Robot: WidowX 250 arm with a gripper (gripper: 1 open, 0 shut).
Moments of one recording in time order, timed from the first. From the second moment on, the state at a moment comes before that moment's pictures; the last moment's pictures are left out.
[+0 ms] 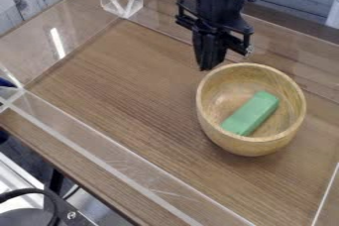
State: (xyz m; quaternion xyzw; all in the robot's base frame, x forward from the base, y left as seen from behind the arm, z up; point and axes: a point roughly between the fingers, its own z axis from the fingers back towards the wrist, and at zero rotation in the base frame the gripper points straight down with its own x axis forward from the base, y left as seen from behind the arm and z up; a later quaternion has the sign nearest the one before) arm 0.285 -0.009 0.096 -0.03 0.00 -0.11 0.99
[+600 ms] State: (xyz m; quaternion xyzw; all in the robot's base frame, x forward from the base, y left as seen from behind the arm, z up) arm 0.288 -0.002 0.080 -0.03 0.02 -0.10 0.99
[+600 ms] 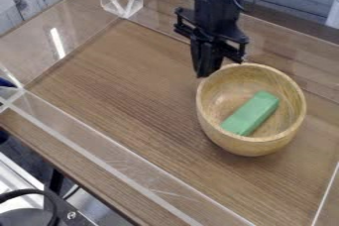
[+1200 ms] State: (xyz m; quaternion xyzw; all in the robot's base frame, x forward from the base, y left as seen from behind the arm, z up) arm 0.292 0.004 0.066 -0.02 0.03 -0.10 0.99
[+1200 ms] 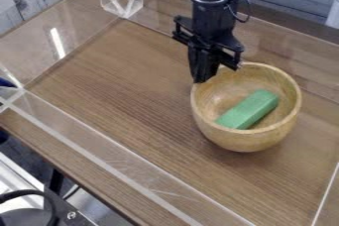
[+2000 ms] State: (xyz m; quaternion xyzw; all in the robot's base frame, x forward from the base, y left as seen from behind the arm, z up) arm 0.293 -0.039 0.036 -0.03 0.06 -0.15 0.99
